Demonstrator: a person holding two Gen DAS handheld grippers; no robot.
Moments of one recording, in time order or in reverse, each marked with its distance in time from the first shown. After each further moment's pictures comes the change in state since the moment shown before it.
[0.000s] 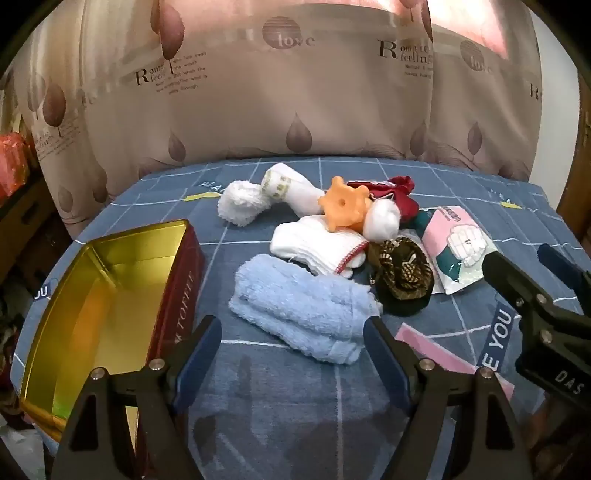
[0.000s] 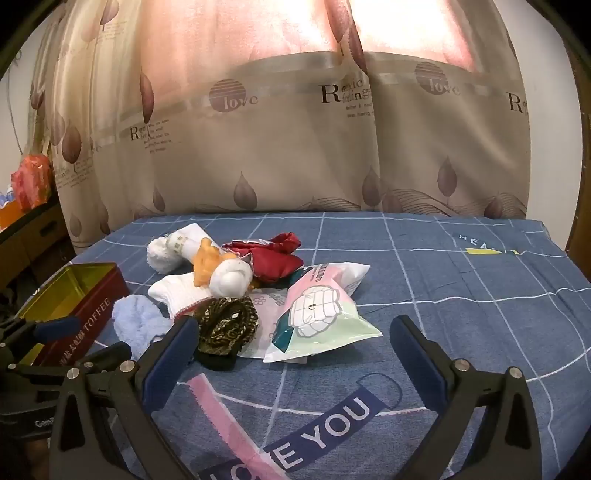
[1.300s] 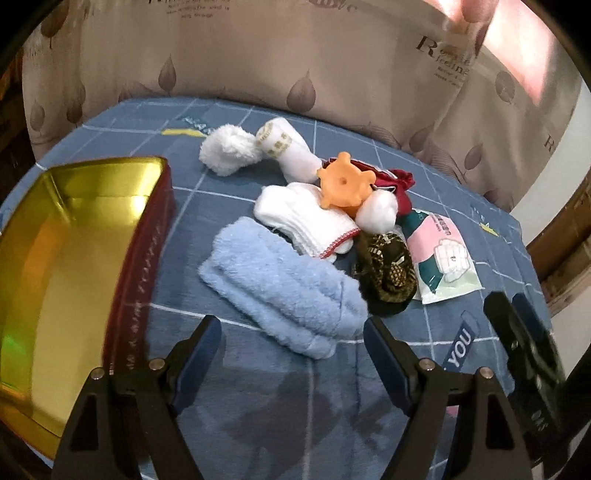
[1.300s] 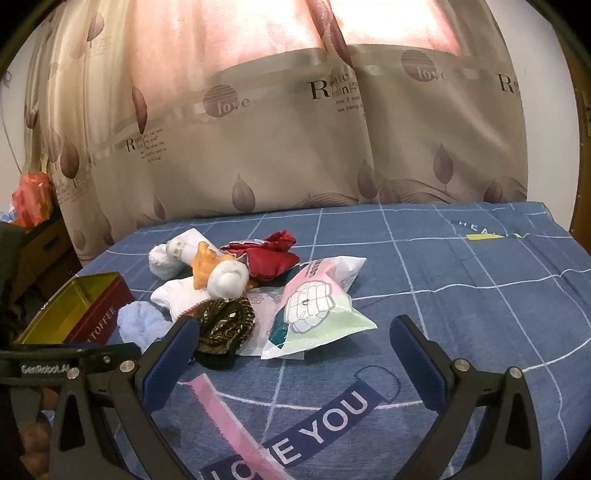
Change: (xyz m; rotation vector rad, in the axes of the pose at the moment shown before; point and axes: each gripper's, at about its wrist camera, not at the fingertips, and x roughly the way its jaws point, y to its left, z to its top) left arm 0.028 0.030 0.012 -0.240 0.189 -0.239; right arm -0.003 -0.014 -0.003 0.067 0.008 0.039
